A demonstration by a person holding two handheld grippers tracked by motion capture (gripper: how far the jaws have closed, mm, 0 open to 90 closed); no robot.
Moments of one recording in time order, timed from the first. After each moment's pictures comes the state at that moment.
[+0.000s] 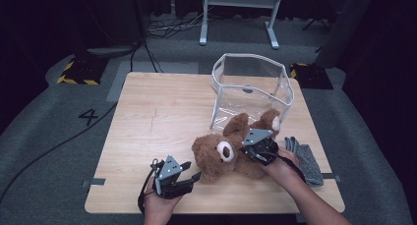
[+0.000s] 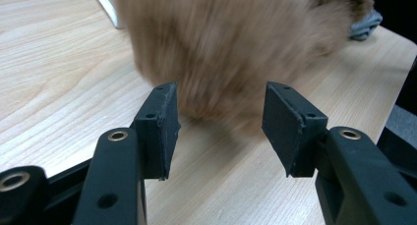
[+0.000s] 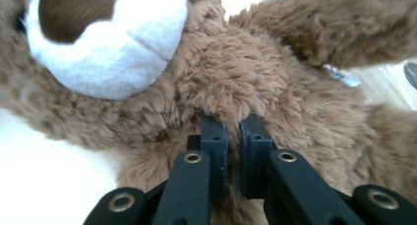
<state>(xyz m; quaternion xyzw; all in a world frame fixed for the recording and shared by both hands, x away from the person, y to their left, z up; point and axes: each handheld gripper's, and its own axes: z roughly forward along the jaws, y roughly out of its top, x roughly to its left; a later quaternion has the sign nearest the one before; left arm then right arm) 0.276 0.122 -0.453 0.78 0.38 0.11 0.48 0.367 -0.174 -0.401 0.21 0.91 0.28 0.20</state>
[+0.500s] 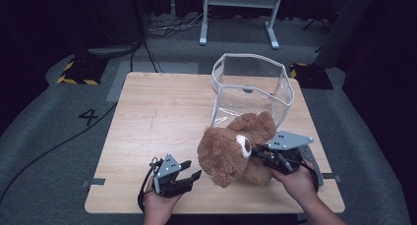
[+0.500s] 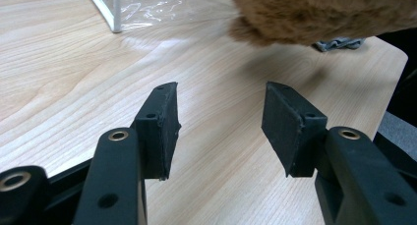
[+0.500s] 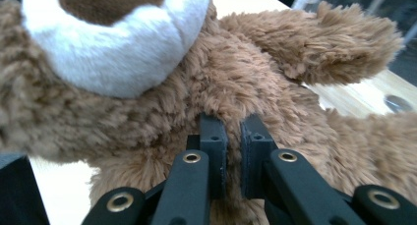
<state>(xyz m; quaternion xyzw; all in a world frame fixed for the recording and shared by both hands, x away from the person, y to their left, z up) 0.280 0.121 -0.451 0.78 0.38 0.10 0.49 0.319 -0.209 -0.354 0.24 0.85 0.42 0.19</state>
